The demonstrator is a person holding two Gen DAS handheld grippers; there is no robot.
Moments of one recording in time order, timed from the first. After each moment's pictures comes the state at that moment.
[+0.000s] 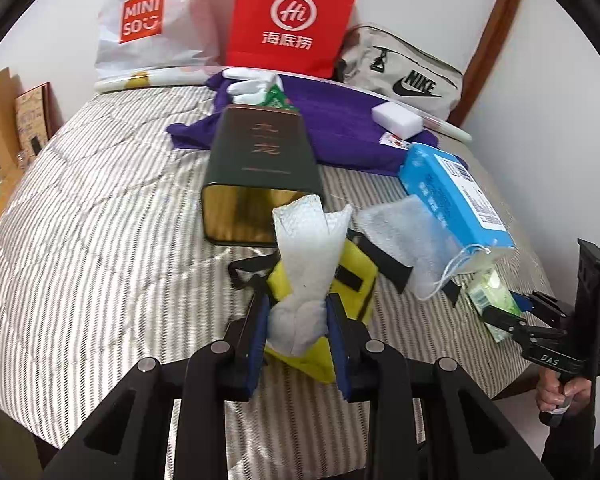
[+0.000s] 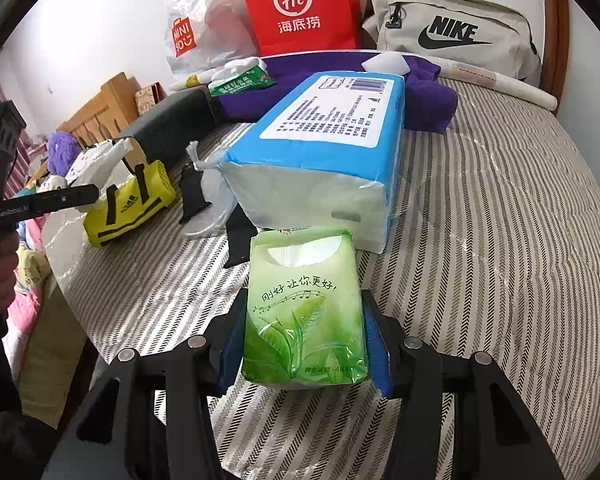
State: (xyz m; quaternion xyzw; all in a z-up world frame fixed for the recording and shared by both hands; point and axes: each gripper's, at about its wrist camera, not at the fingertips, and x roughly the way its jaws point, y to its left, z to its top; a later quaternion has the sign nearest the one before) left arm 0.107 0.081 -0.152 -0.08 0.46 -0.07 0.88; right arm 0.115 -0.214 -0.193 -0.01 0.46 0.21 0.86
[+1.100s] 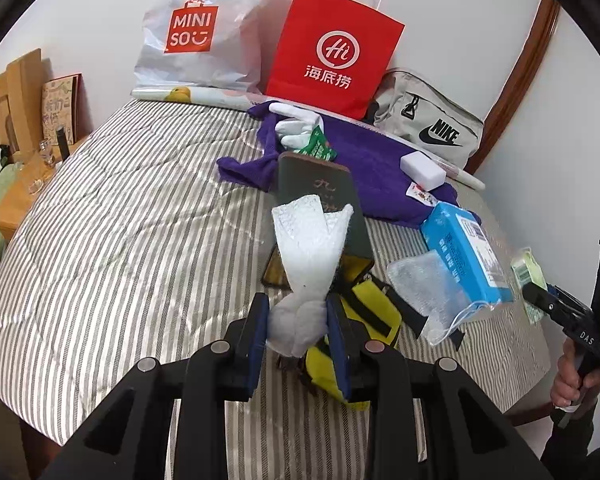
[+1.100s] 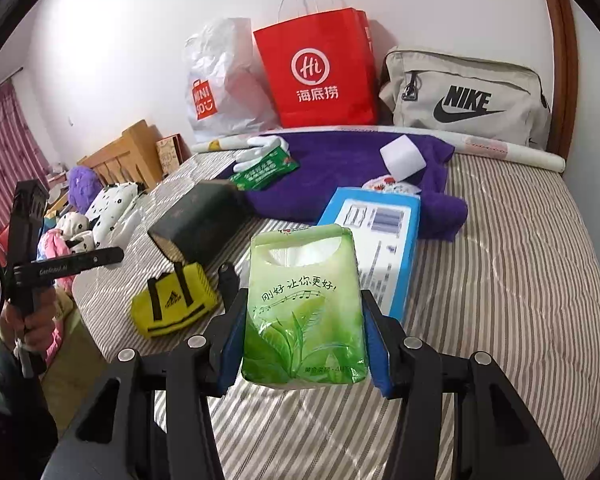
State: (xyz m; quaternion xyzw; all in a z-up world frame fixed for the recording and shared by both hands) left arm 0.117 0.127 -0.128 -0.13 0.42 -0.05 0.89; right arm 0.148 -0.205 -0.117 0.02 0.39 0.24 0.89
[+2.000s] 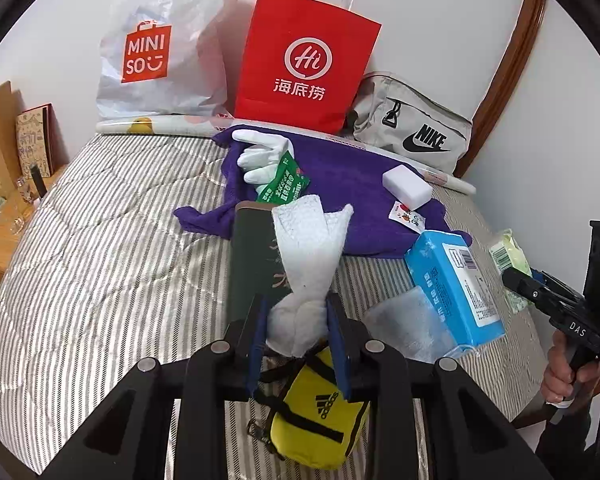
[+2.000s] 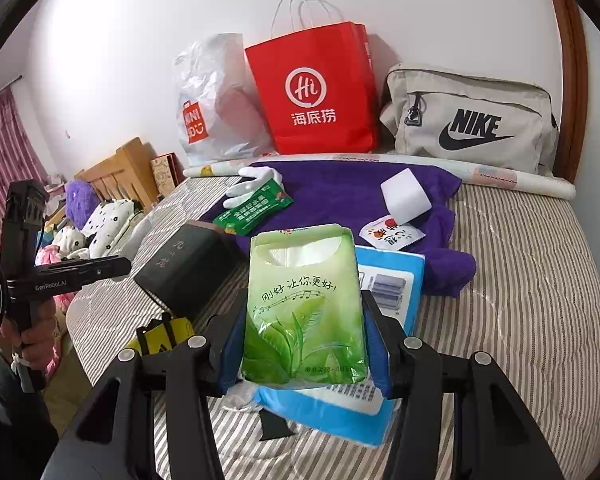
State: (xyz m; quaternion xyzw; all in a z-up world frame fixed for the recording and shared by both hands) left arm 0.169 0.102 -0.107 -0.11 0.42 -0.07 0.90; right arm 0.197 -0.196 -0.104 0.03 0.37 0.24 0.90
